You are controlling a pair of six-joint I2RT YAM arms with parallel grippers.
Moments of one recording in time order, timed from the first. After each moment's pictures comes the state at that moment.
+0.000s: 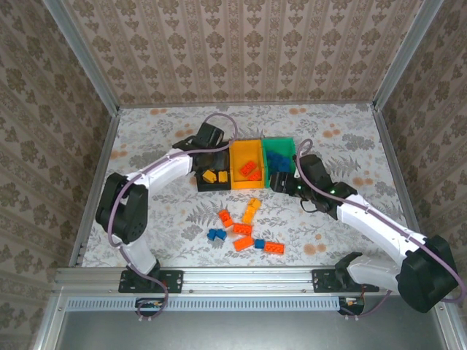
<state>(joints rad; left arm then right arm) -0.58 1.75 1.28 -0.52 -0.06 -0.38 0.49 1.15 0.74 -0.34 -0.04 0.63</state>
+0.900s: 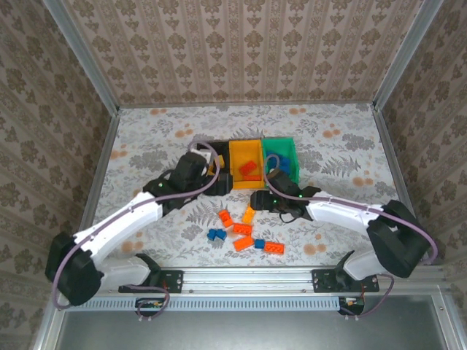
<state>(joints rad) -0.74 1.15 0.84 -0.44 -0.06 -0.47 0.72 1.46 0.76 -0.26 0.03 0.75</state>
